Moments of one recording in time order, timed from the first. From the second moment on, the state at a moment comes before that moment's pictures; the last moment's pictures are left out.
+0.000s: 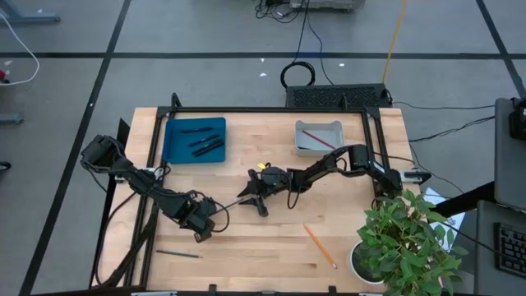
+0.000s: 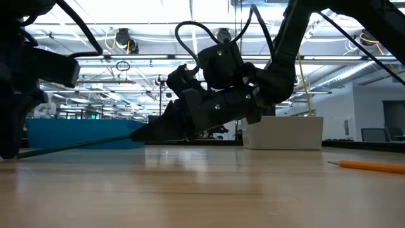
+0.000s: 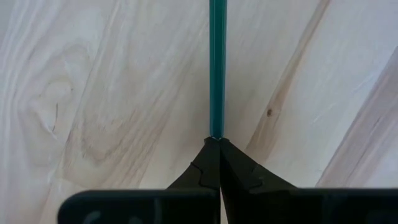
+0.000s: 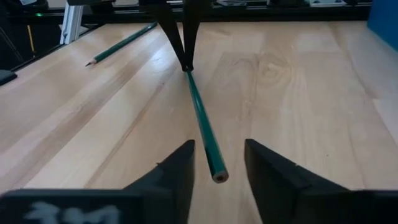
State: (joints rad) left arm -0.56 1.51 0.73 -0.65 -0.12 -0.98; right arm -0.01 2.28 1.11 0.85 -0.31 0.00
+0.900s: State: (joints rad) left arm -0.56 1.51 0.73 -0.65 -0.12 -0.96; right arm -0.01 2.28 1.11 0.85 -0.32 0.00
